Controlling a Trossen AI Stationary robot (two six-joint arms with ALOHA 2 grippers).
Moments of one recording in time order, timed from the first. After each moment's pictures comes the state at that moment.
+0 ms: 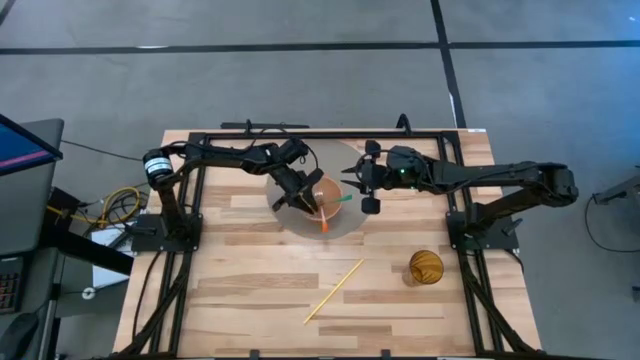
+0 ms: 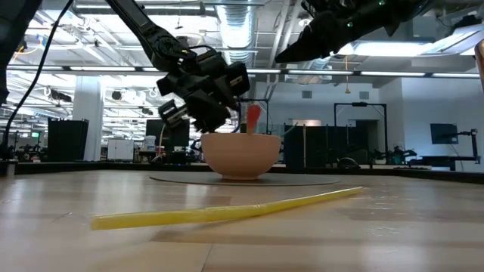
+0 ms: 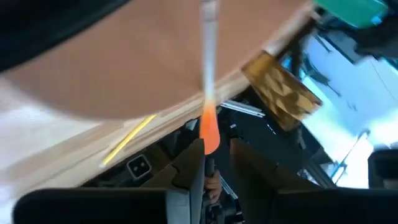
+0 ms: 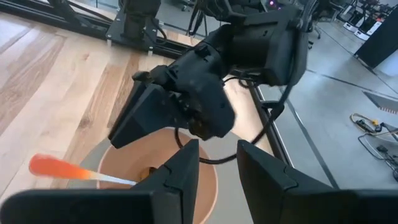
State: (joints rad) left arm 0.40 1.82 1.07 -0.18 0.97 -1.47; right arm -0.19 1.26 0.81 0.09 0.03 -0.38
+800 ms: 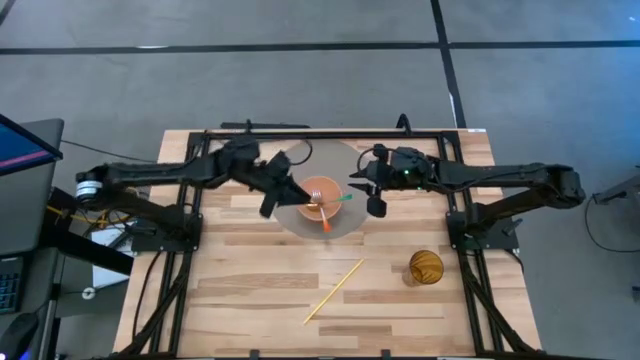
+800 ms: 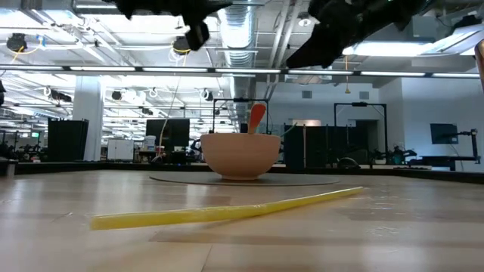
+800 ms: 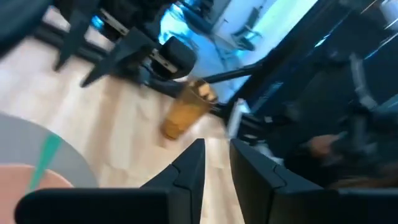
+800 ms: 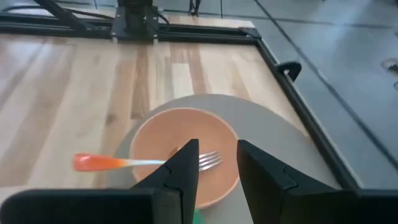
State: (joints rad) left arm 0.20 1.26 0.94 0.06 0.53 -0.39; right arm -0.17 1.20 0.81 -0.07 0.03 -0.14
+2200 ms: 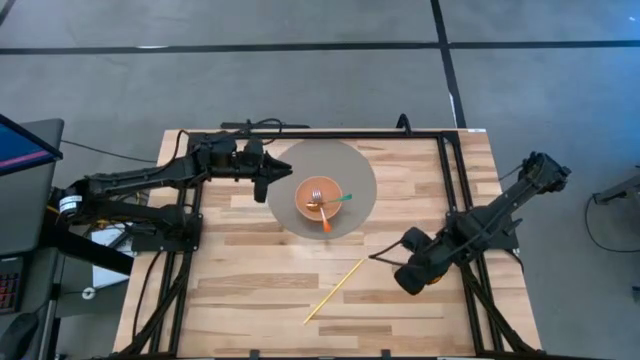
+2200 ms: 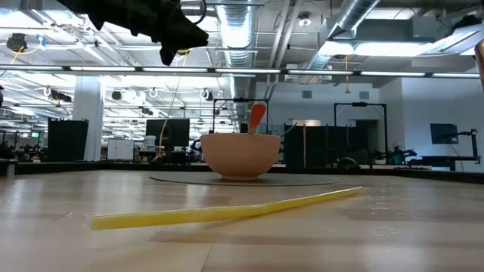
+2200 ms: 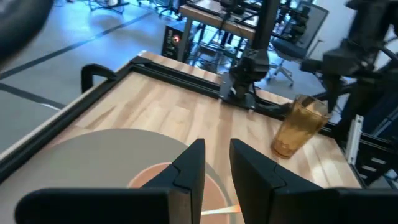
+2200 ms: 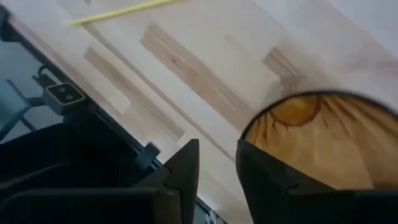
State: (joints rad) left arm 0.35 1.06 0.75 0.06 0.25 -0.15; right arm 0.64 1.32 1.20 -1.10 0.02 1.52
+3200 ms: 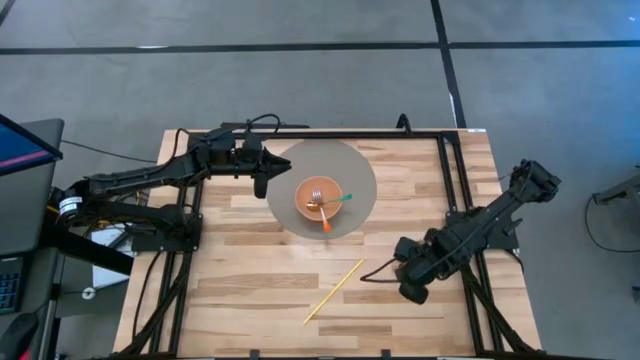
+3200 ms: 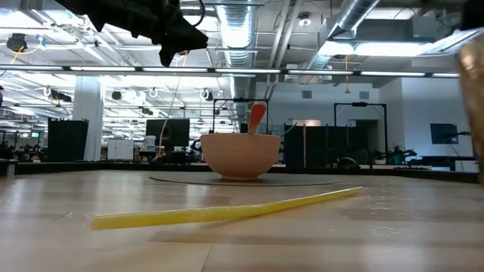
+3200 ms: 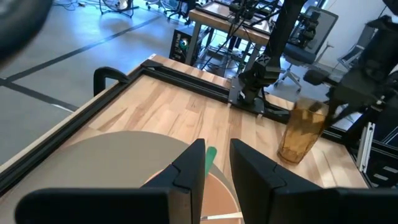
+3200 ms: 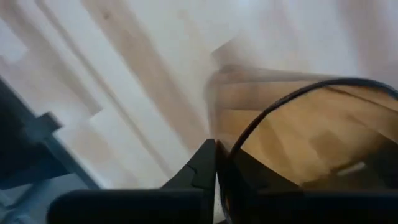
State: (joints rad) left arm 0.38 1.06 0.75 0.07 0.25 -0.15; right arm 0.62 1.47 1.24 -1.28 0.01 1.16
